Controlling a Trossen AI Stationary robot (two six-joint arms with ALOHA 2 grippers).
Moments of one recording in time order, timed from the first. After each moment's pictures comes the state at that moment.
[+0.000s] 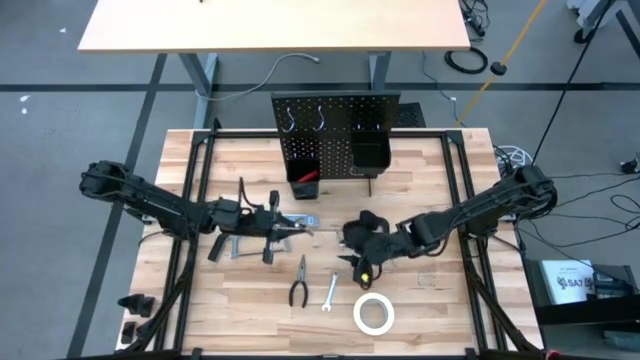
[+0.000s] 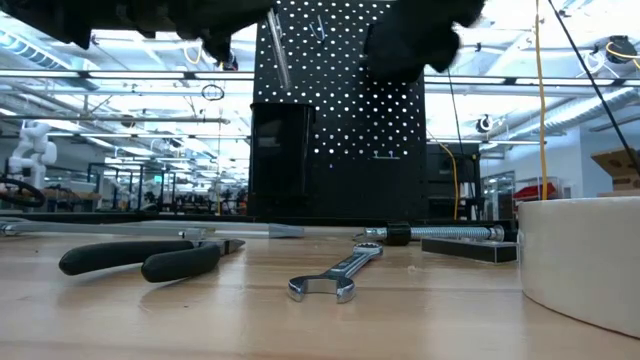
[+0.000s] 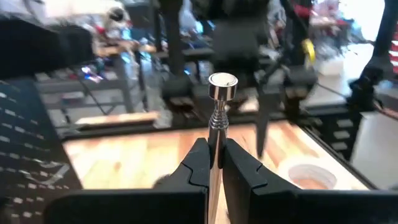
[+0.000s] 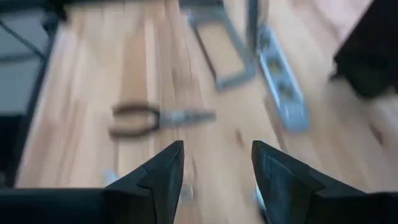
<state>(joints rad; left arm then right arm) -0.21 1.21 0.48 0.74 -0.13 0.09 0.37 1.54 1.11 -0.31 0.35 0.44</state>
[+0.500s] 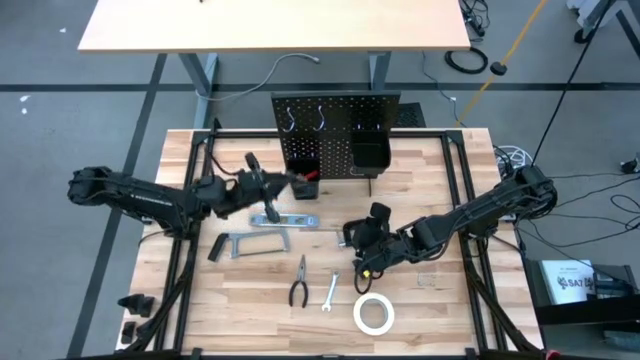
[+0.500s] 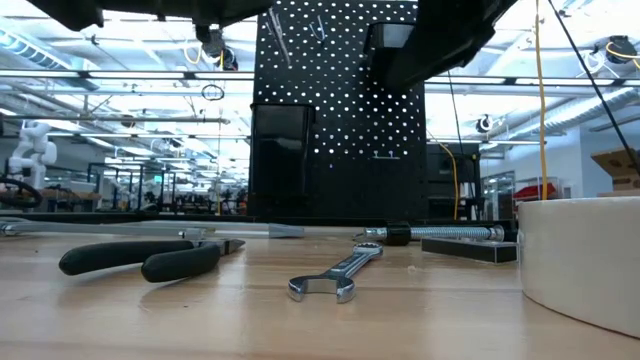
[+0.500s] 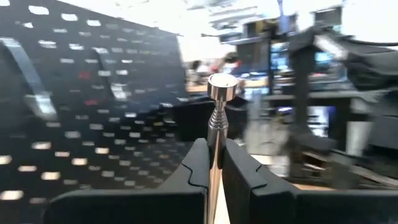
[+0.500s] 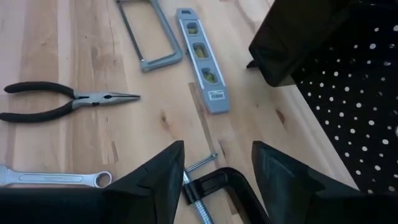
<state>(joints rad) -0.03 1.08 0.54 0.74 -0.40 0.19 0.40 1.54 1.11 -0.45 0.63 0.43</state>
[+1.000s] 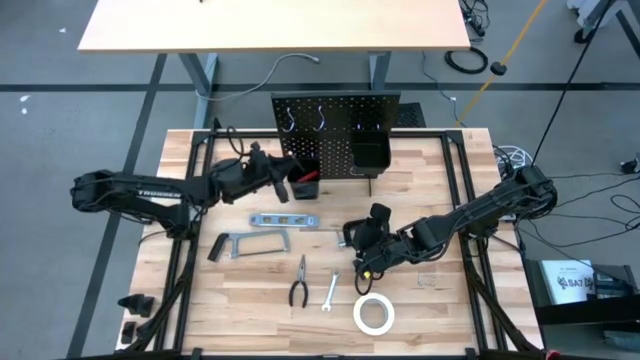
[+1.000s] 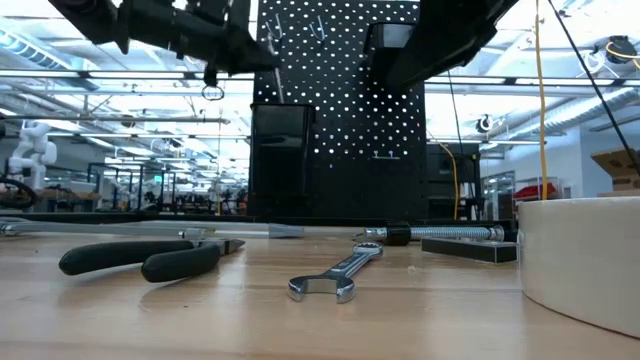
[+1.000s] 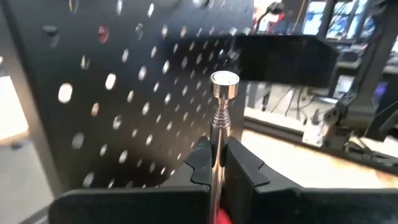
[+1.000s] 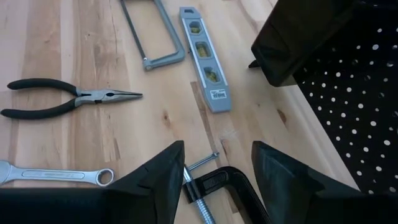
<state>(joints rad) 0.18 1.15 0.58 0.53 -0.32 -0.07 0.40 1.54 1.11 -0.45 0.63 0.43</state>
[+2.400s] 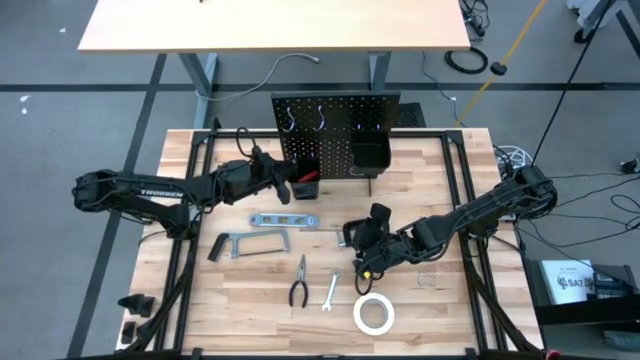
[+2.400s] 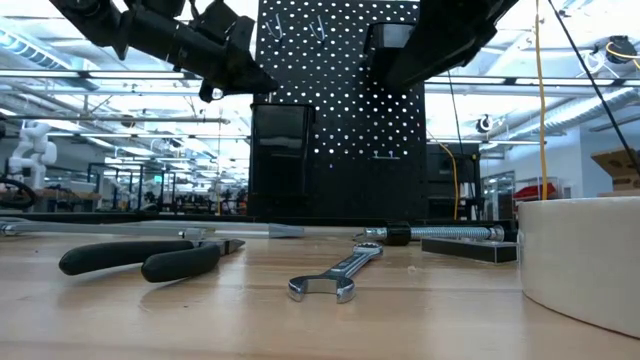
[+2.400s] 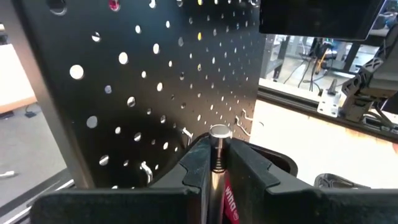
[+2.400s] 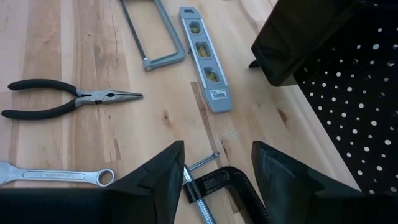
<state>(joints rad) 0.19 1.17 0.58 0.42 -0.34 -0.13 0.40 1.54 1.11 -0.45 0.63 0.43</state>
